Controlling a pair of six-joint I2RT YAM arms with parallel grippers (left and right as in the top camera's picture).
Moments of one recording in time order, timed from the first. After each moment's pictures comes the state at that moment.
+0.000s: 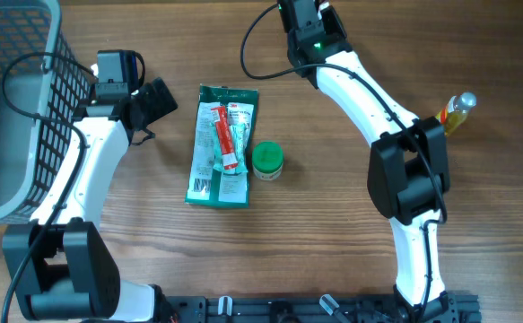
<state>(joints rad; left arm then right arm) 0.02 1.63 1.19 -0.59 -0.10 -0.47 0.43 2.28 1.94 -0.41 0.67 -0.28</state>
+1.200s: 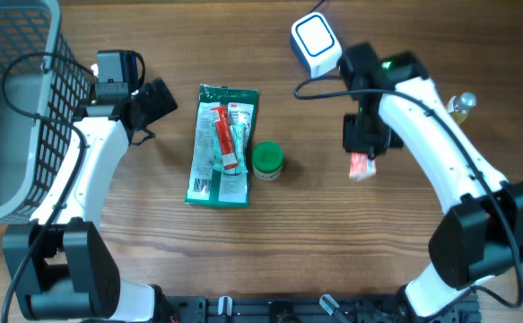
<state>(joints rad) 0.02 1.63 1.19 -0.59 -0.10 -0.47 0.33 1.81 1.48 -1.39 0.15 0.47</state>
